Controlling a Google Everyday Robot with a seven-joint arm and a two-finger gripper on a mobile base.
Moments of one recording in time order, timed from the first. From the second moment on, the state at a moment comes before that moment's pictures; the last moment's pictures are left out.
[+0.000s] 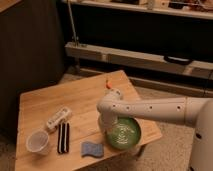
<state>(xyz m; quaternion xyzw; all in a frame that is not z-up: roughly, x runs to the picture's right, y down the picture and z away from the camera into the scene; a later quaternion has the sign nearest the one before) 0.002 0.228 0.788 -0.23 -0.29 -0.66 0.66</state>
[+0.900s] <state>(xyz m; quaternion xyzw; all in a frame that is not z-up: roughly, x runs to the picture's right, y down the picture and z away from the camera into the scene) 0.031 0.197 0.816 -0.24 -0.27 -0.63 0.69</state>
